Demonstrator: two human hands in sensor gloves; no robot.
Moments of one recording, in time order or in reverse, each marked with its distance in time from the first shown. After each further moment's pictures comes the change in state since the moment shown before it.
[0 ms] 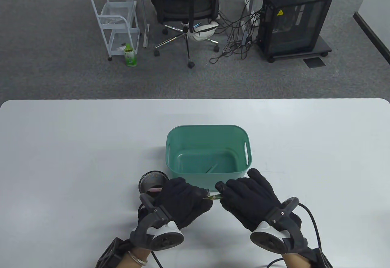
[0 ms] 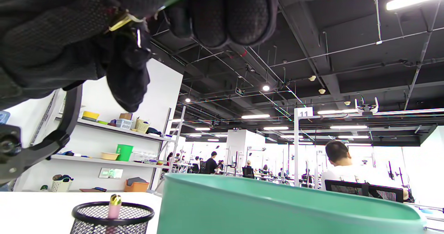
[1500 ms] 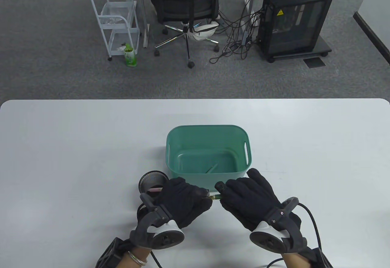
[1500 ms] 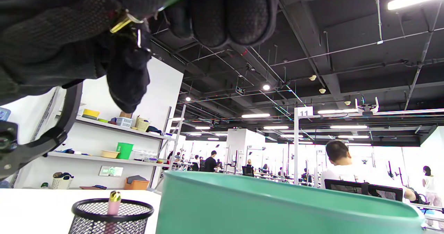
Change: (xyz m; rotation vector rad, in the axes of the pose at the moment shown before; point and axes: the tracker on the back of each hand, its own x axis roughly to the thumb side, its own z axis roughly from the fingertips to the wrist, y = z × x) left_hand -0.001 -0.001 0.000 -0.041 0.004 0.012; right_hand 0.000 0.001 0.000 0.005 -0.004 0.004
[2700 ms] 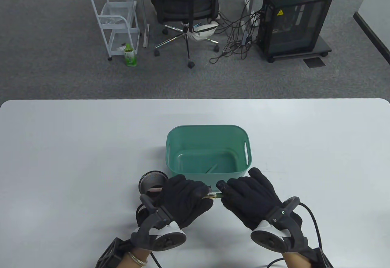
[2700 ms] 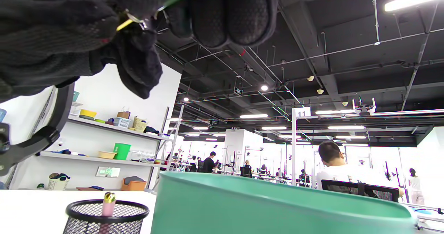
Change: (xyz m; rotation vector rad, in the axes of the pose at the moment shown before) left_hand 0.003 0.001 0.000 0.002 0.003 -0.048; right_hand -0.003 0.000 0.000 -0.004 0.009 0.005
